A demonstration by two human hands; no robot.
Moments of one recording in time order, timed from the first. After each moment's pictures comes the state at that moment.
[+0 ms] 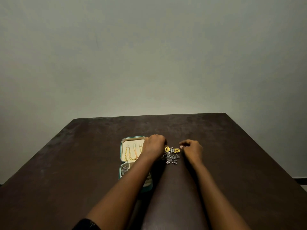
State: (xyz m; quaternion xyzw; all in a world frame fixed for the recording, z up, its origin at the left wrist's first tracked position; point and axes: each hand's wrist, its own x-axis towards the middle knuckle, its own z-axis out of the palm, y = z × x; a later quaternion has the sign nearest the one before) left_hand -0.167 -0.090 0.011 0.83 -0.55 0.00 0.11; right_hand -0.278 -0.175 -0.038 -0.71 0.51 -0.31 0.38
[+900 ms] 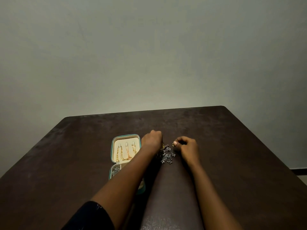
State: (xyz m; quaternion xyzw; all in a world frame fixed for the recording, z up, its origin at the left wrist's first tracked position) left_hand -0.162 -0.131 -0.002 0.86 -0.51 -0.05 0.06; right_hand -0.273 -0.189 -0.060 -0.67 0.44 -0.37 0.47
